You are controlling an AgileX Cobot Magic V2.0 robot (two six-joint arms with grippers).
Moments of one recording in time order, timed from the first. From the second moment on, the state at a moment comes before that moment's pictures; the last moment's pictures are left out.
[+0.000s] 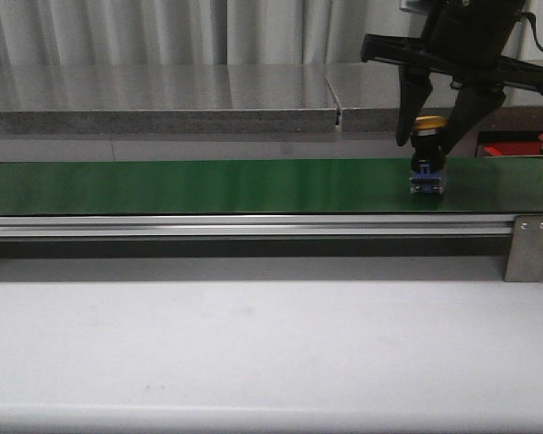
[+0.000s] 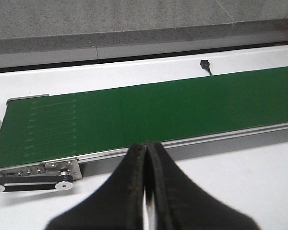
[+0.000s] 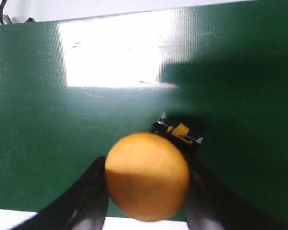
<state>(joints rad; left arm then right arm) -0.06 0.60 -0.77 -0.31 0.71 0.22 0.21 1.89 -1.61 0.14 0.97 0.33</state>
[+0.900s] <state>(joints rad) -0.06 0.60 -0.77 -0.31 0.71 0.22 -0.03 1.65 -1.45 0.02 1.13 0.12</state>
